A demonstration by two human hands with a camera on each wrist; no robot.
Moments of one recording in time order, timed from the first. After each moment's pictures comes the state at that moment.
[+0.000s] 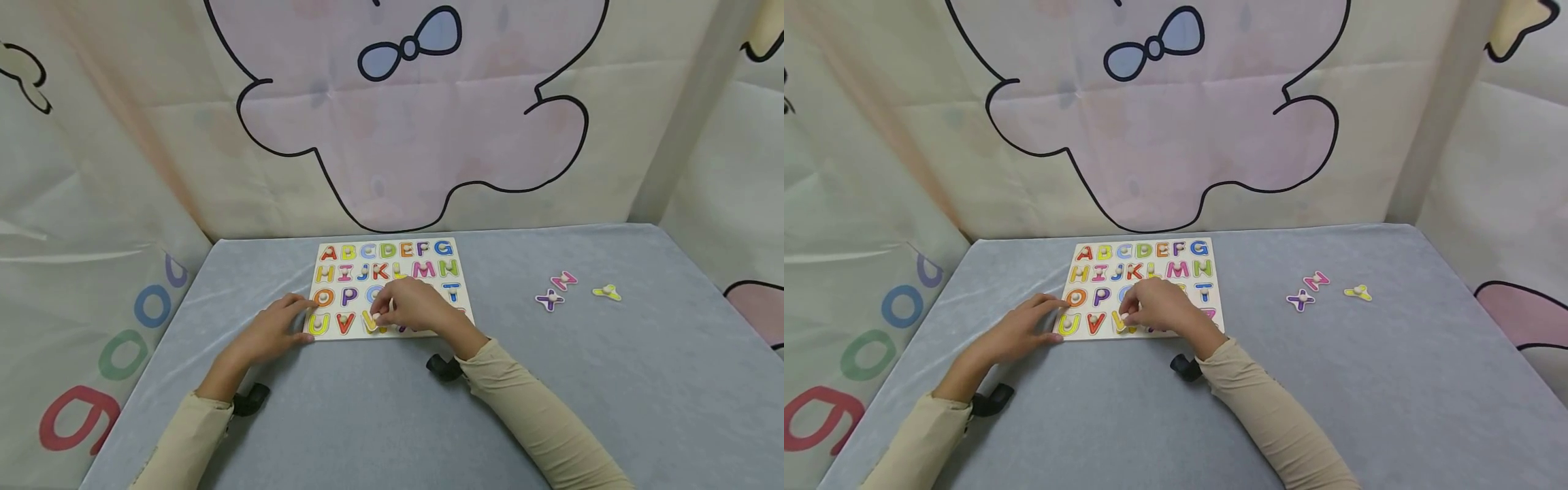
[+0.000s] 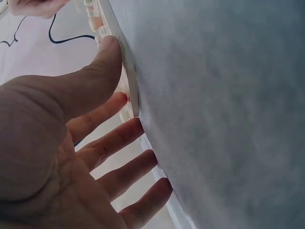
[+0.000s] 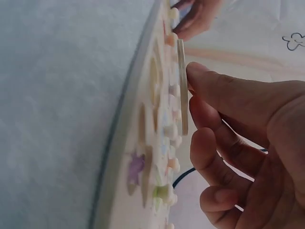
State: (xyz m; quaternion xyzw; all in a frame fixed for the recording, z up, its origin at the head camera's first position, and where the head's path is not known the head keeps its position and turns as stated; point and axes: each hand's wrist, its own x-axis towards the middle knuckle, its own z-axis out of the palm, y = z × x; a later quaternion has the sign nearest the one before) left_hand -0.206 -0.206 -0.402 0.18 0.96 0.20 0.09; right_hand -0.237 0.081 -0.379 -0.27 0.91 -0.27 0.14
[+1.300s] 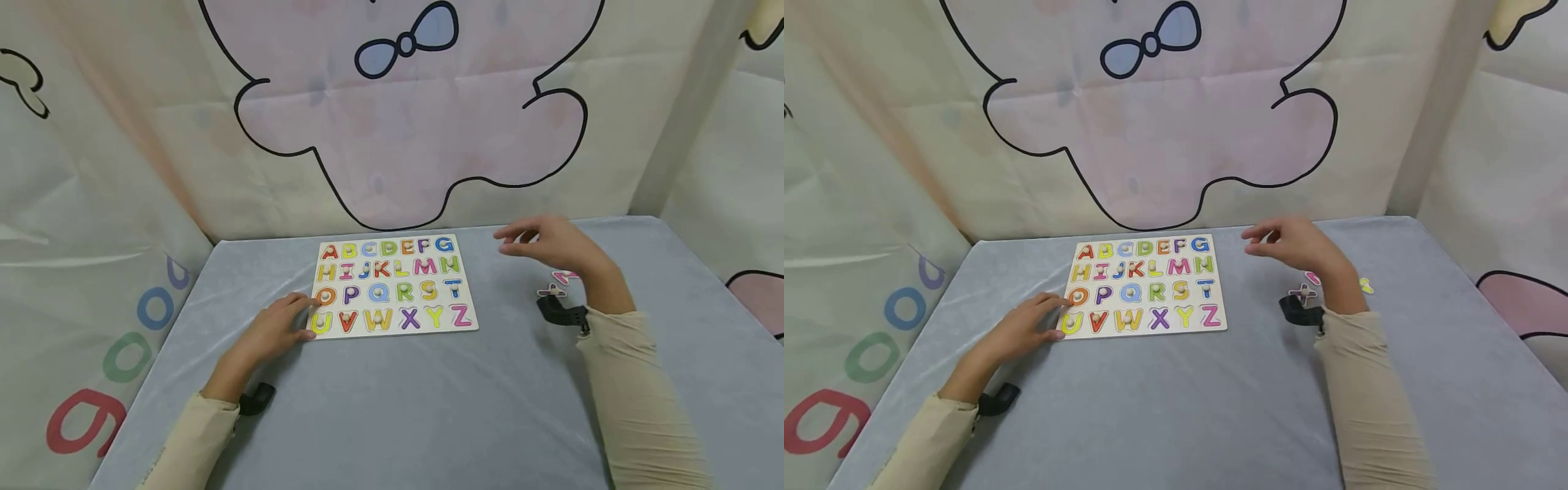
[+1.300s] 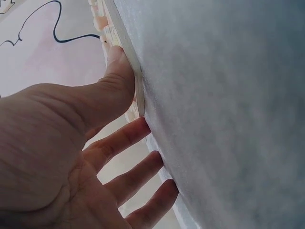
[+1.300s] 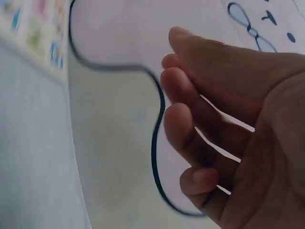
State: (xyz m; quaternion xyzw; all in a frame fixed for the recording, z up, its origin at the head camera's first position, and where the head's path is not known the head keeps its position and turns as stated) left_hand -0.211 -0.207 -0.402 0.18 0.97 0.16 0.08; right_hand -0.257 0.275 -0.318 -0.12 0.94 -0.30 0.05
